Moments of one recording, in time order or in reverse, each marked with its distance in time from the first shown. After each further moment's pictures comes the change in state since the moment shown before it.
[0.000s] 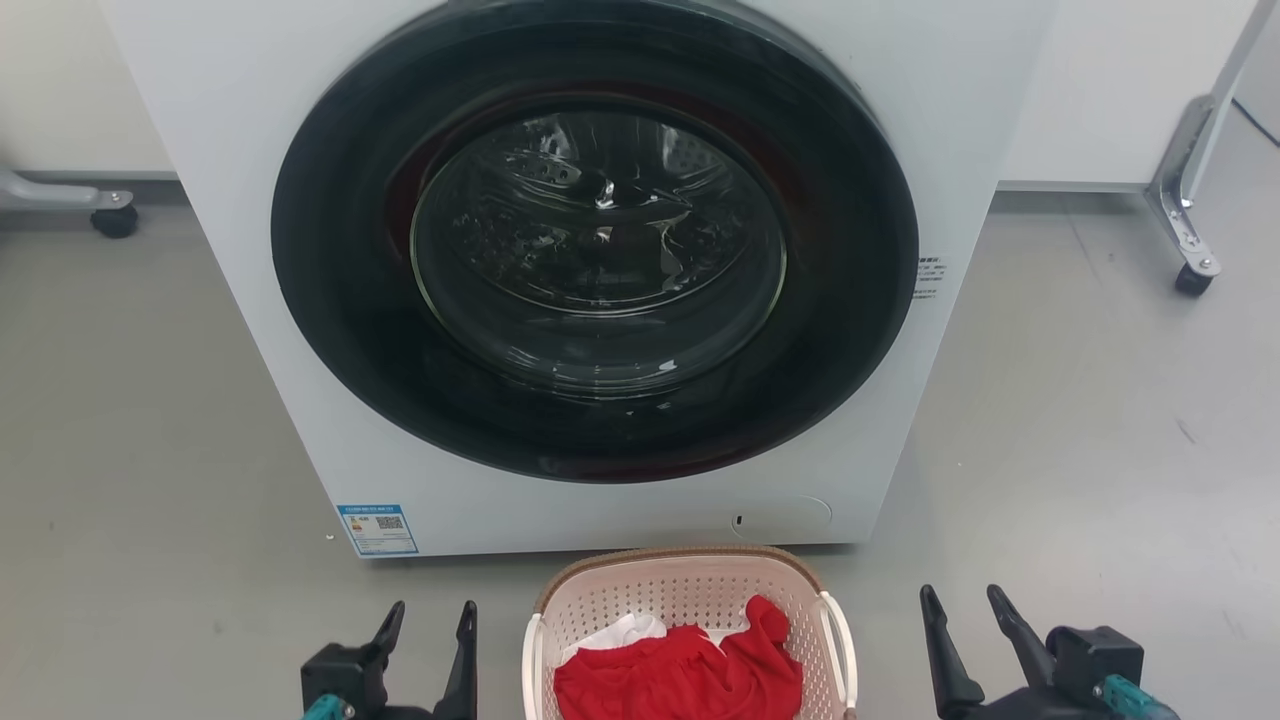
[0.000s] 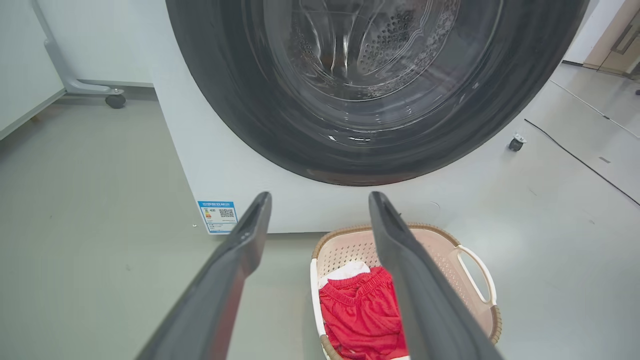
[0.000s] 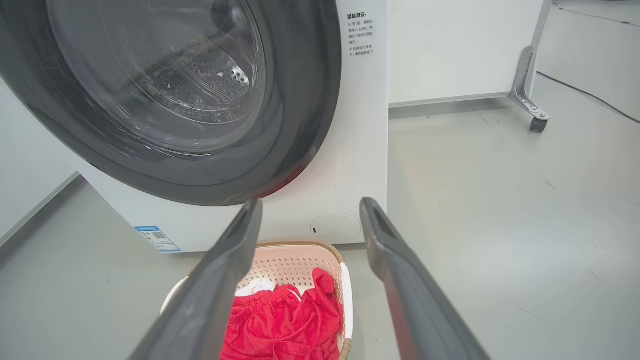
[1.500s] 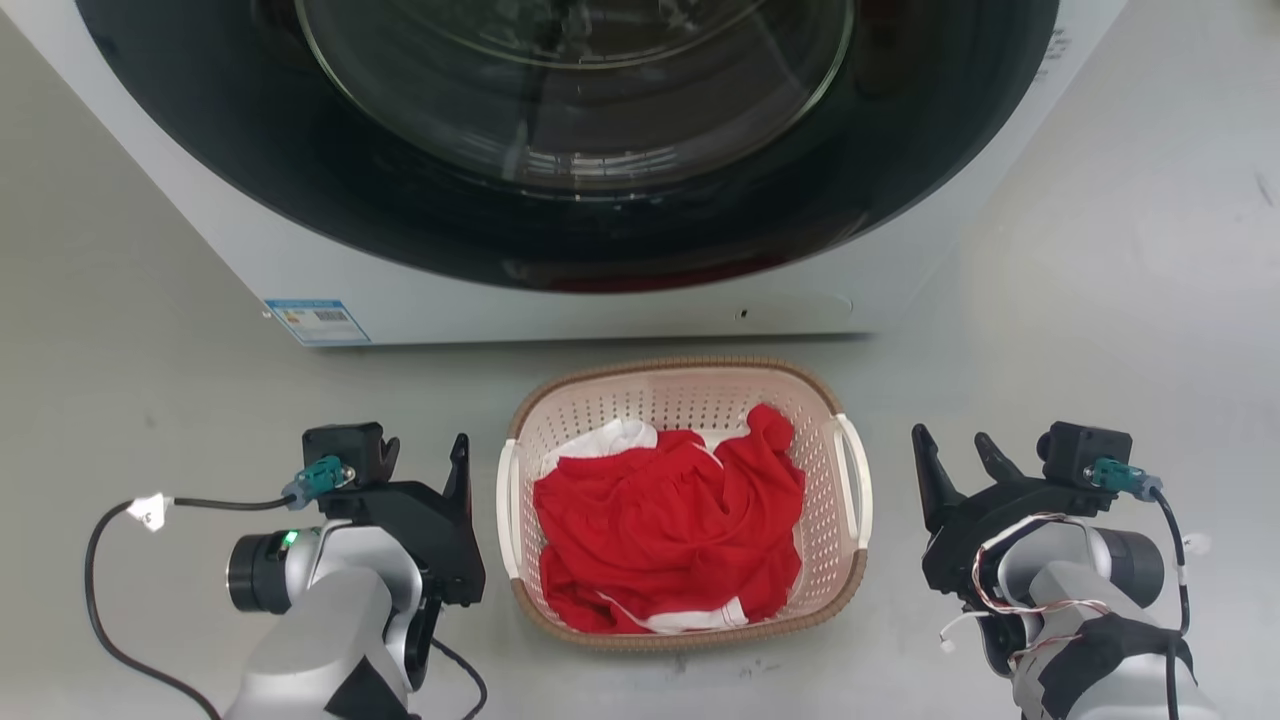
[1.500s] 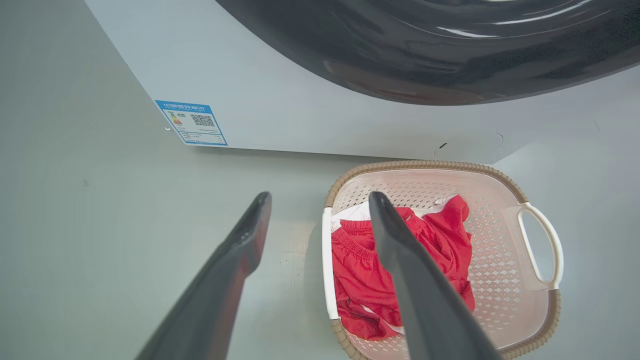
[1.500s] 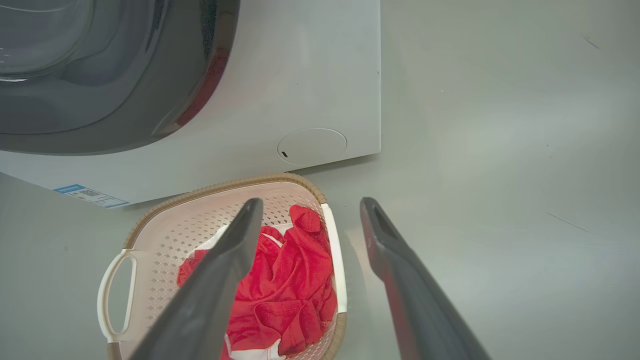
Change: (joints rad) left arm -0.560 -0.131 -0.173 0.670 -0.252 -0.132 0.000; right arm -0.561 0.058 0.053 0.657 0.161 0.129 0.001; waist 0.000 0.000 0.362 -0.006
